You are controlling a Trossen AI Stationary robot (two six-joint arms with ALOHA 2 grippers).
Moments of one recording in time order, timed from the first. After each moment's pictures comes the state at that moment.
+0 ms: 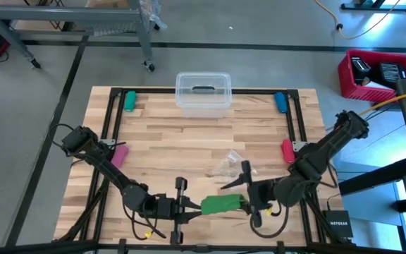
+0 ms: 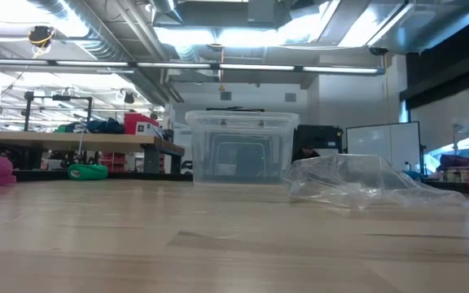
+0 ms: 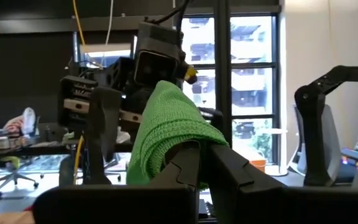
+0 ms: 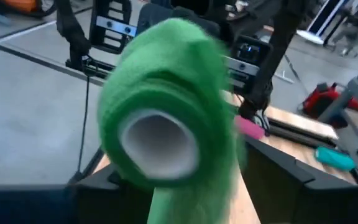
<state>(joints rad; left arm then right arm) -0.69 1.77 1.18 1.03 -0.64 0.26 0.70 1.44 1.35 -0.25 0.52 -0.06</state>
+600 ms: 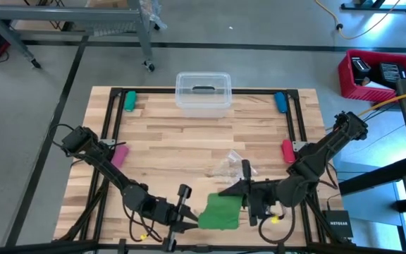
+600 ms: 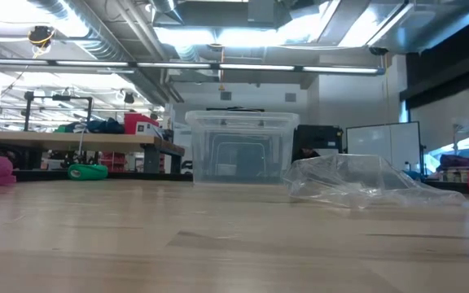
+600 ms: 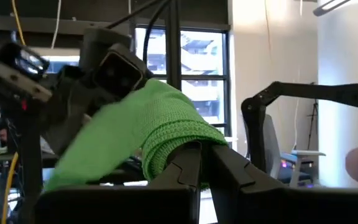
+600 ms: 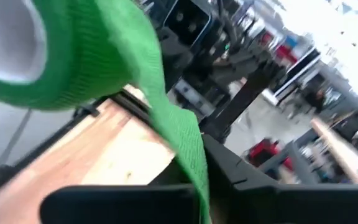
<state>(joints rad) -0.70 1.77 1.18 1.03 -0.43 0.18 0.70 1.46 1.35 -0.10 0.59 -0.49</state>
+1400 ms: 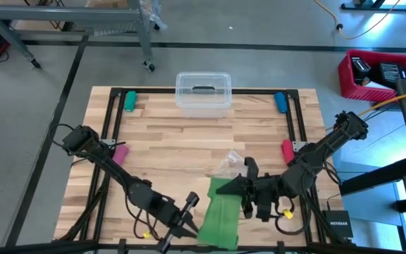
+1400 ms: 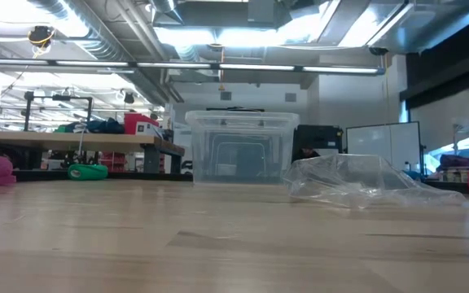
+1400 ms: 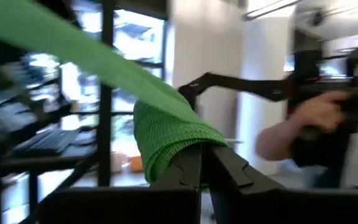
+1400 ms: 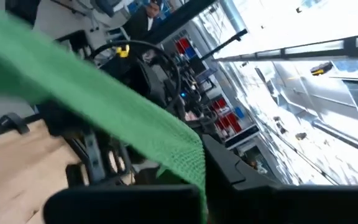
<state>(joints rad) -0.66 1.77 1.18 0.93 -0.13 -0.03 0.65 1.45 1.35 0.18 0.51 -1.00</state>
